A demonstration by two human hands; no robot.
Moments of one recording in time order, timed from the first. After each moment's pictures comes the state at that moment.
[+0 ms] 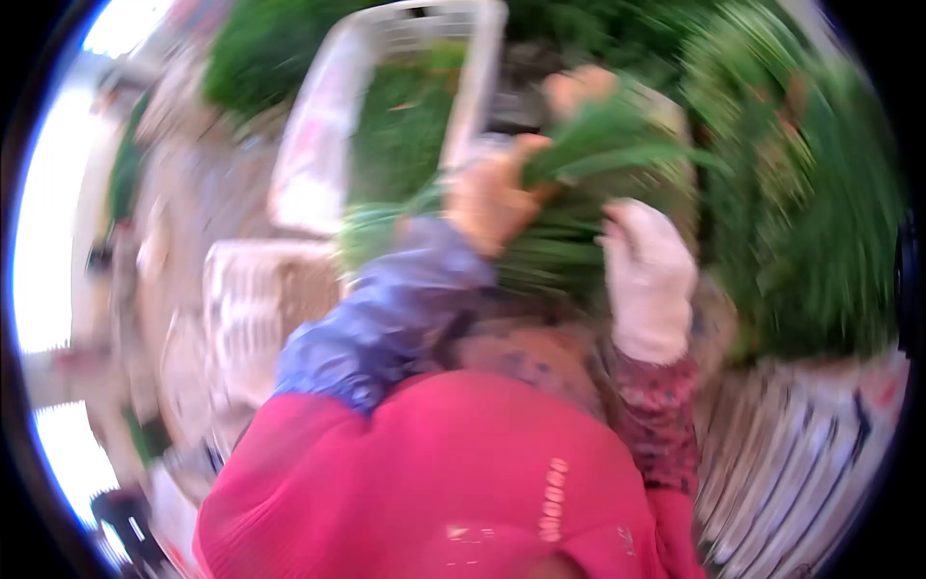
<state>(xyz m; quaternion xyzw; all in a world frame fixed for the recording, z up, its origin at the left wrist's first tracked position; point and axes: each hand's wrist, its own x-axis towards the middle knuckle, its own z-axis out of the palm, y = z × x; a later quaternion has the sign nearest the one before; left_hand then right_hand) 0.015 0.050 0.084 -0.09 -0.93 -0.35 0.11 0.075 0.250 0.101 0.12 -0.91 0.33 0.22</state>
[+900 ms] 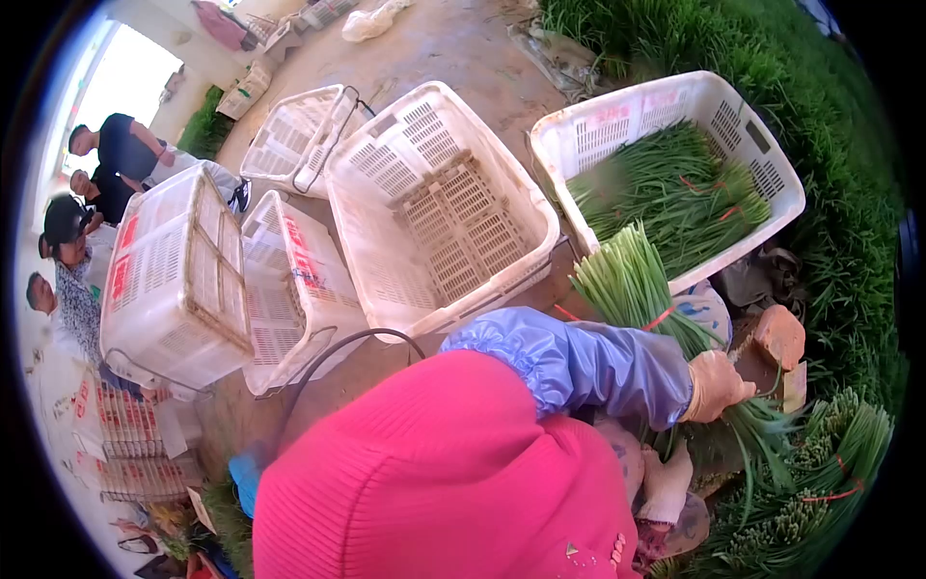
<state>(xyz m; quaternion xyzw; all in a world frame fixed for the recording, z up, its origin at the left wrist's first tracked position) 0.017 0.087 0.064 -0.14 -0.94 -0.30 -0.07 0.092 0.262 0.040 0.10 -0.91 0.28 -0.28</state>
